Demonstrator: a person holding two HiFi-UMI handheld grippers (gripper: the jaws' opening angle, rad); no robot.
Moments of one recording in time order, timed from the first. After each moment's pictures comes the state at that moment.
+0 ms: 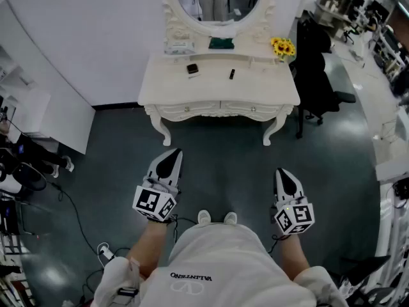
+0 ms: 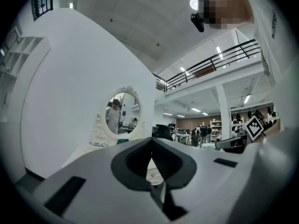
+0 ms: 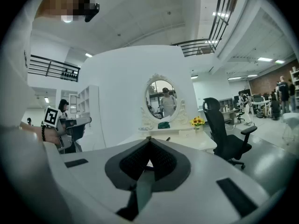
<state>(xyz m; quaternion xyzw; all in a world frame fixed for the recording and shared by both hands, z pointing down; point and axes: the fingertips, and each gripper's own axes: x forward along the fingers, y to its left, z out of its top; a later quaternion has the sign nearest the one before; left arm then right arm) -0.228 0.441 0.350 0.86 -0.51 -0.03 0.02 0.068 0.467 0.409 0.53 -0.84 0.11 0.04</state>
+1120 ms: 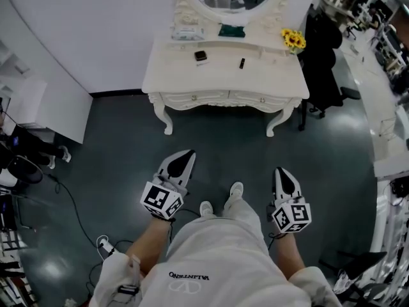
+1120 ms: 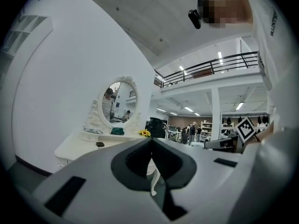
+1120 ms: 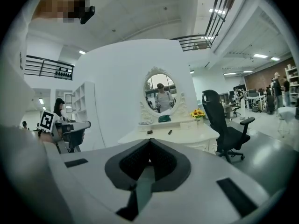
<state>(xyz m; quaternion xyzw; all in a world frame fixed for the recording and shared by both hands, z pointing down) -0.251 0.447 0.399 0.88 -0.46 -0.02 0.07 0.013 0.469 0.442 0.54 -0.83 0.14 0.05</state>
